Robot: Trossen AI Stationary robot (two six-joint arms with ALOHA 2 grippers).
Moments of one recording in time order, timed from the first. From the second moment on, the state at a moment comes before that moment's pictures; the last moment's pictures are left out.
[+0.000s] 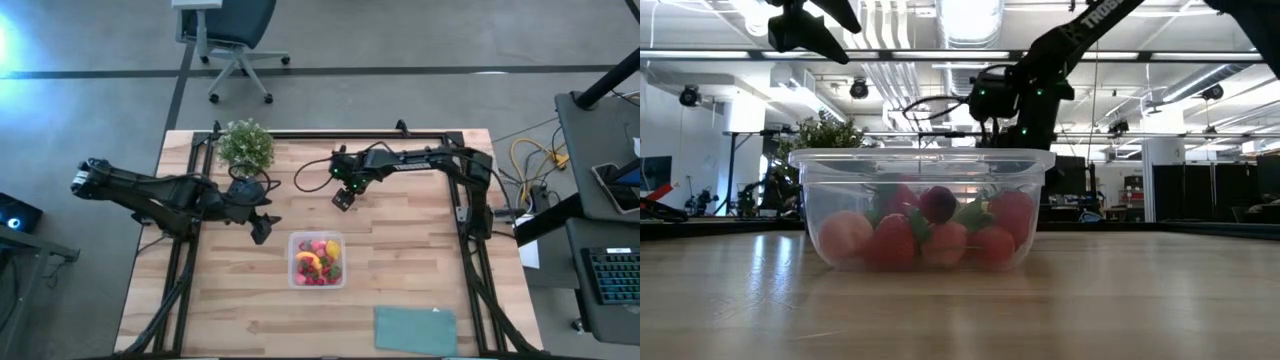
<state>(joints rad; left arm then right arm) -0.22 1.09 1.09 -0.78 -0.40 -0.70 -0.31 1.96 1.34 -0.68 -0.01 0.34</state>
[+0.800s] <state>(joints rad) -0.22 1.09 1.09 -0.81 -0.40 -0.69 -0.31 2.03 1.39 -0.69 0.00 0.34</state>
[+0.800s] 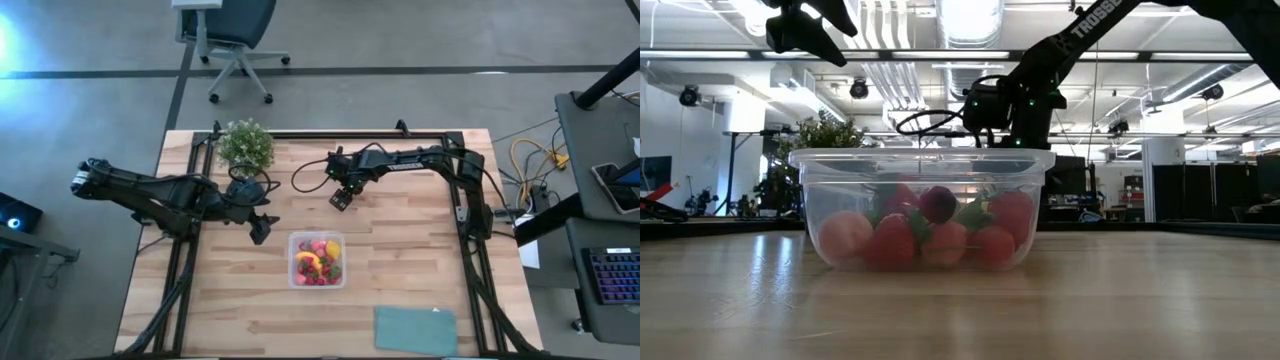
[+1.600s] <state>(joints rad) -0.22 1.09 1.09 -0.81 -0.40 -0.69 -0.31 2.00 1.38 -0.72 -0.04 0.34</state>
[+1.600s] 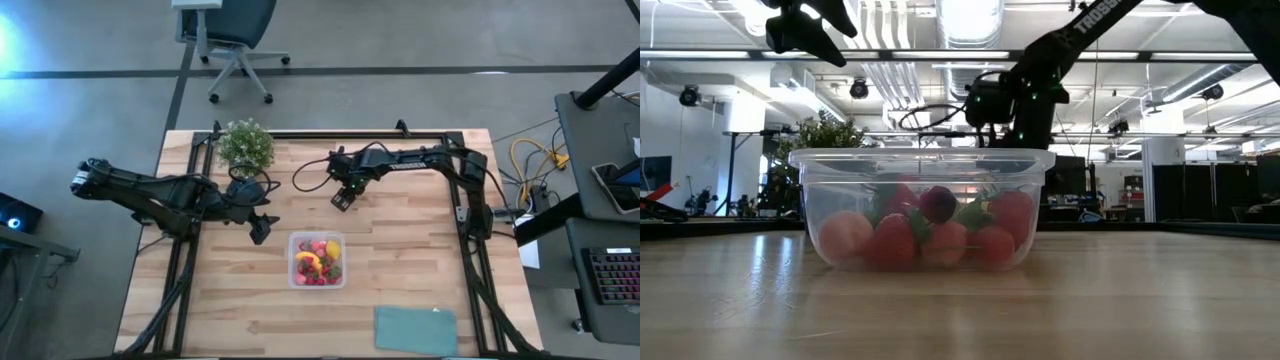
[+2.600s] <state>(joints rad) -0.22 0.94 1.08 -0.82 -0.46 -0.67 0.12 1.85 1.39 -0.59 -0.15 0.52</state>
